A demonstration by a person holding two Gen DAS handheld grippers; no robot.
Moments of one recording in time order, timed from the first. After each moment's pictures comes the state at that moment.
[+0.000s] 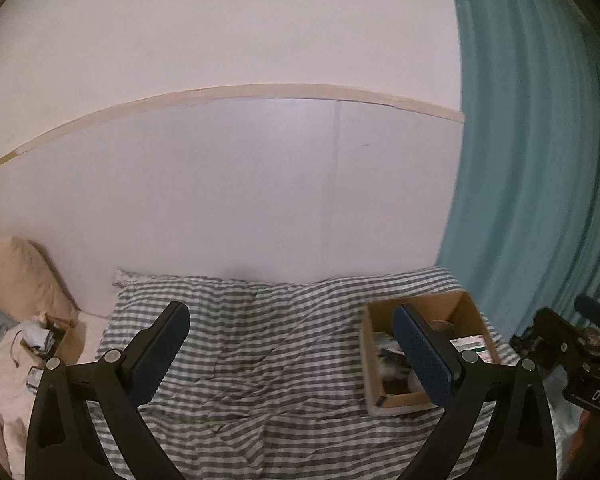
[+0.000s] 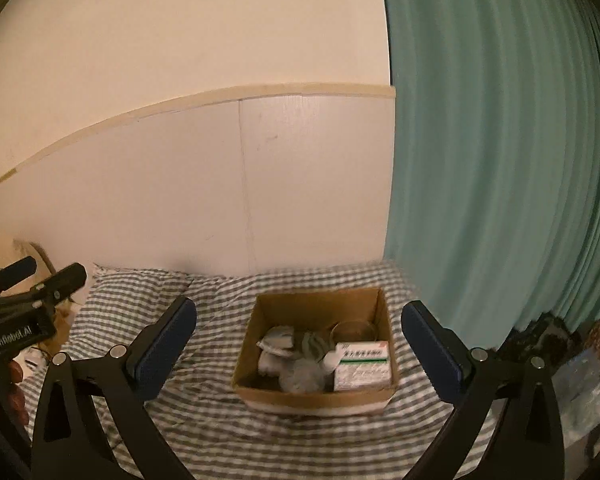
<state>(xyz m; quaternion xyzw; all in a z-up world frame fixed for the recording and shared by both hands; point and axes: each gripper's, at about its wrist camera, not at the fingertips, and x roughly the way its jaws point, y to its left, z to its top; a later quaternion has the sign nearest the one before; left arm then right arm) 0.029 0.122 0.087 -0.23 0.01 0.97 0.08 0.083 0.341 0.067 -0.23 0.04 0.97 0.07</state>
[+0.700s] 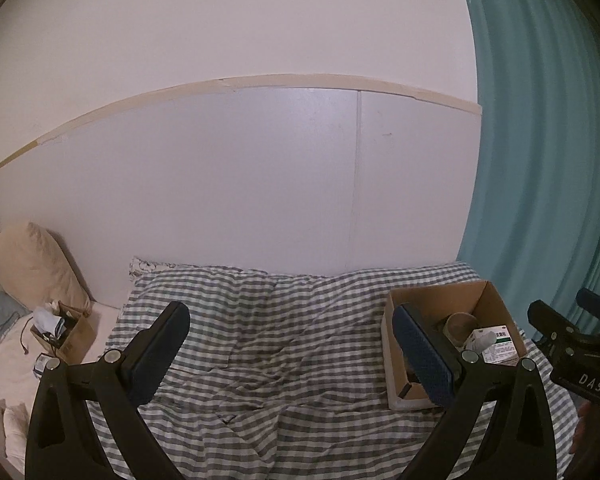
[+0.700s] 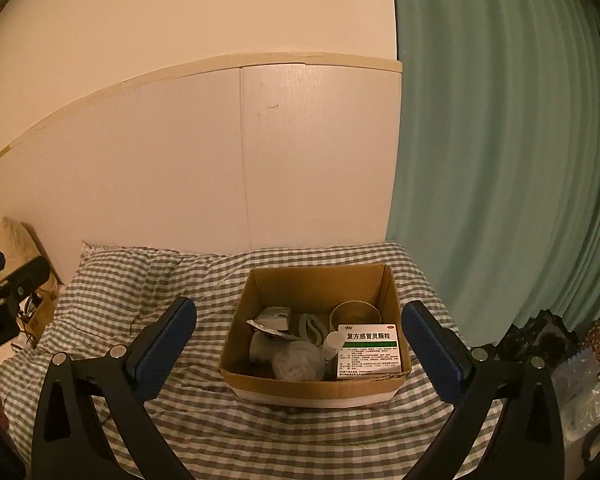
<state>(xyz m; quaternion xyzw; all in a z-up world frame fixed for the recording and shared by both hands) 0.039 0.118 0.054 -0.22 0.01 0.97 0.04 0.067 0.340 0.028 -0.24 0.02 0.97 0.07</state>
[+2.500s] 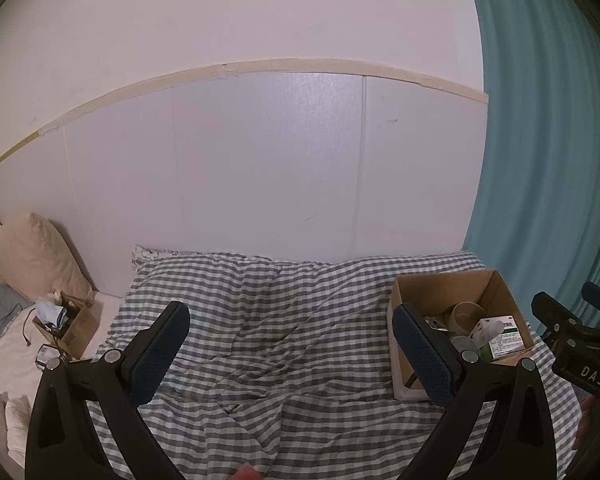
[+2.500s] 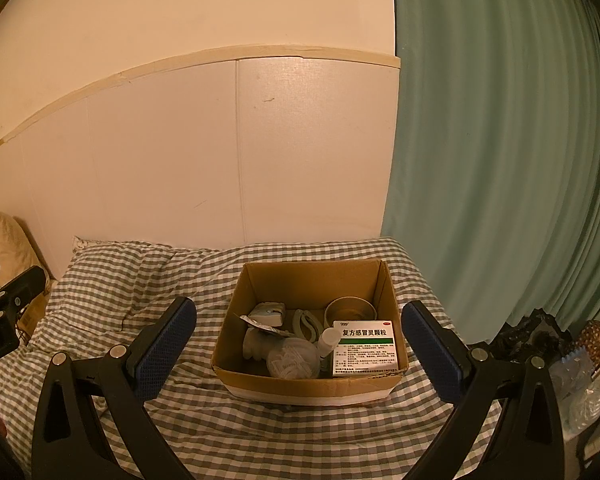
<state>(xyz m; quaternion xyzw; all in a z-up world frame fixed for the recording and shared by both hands) 0.036 0.113 0.048 -0.24 0.01 0.97 0.03 0.063 0.345 0.024 -0.25 0.01 0.96 0.08</state>
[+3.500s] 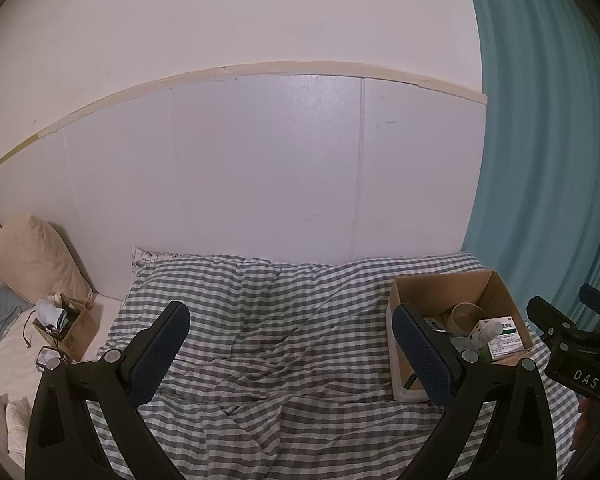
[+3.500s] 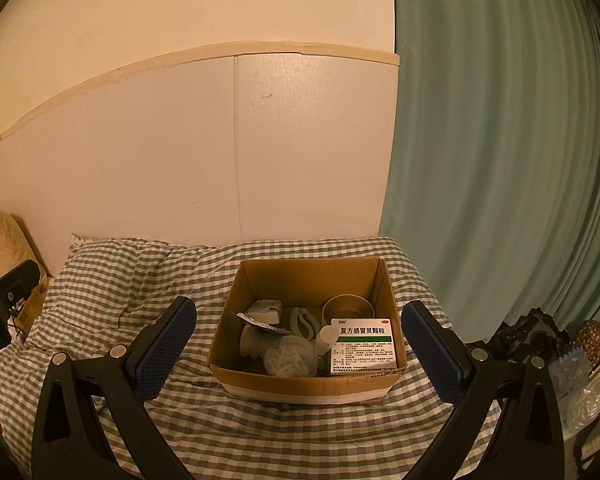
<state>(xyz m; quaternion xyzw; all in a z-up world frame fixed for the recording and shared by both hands) 0.037 0.118 0.051 -0.24 0.01 0.97 0.03 0.062 0.345 0.020 -0.26 0.00 0.96 0.08</state>
